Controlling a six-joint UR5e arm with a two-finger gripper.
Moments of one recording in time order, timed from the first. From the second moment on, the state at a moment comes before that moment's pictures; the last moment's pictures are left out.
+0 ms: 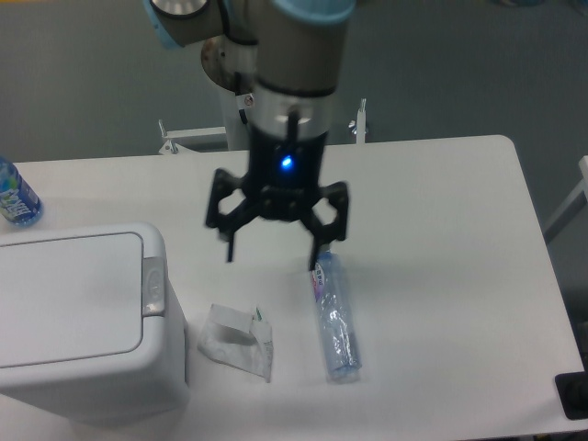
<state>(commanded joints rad) 2.29 -1.82 -1.34 -1.13 1.27 0.25</state>
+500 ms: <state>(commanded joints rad) 2.27 -1.83 -1.36 -1.13 1.27 0.24</state>
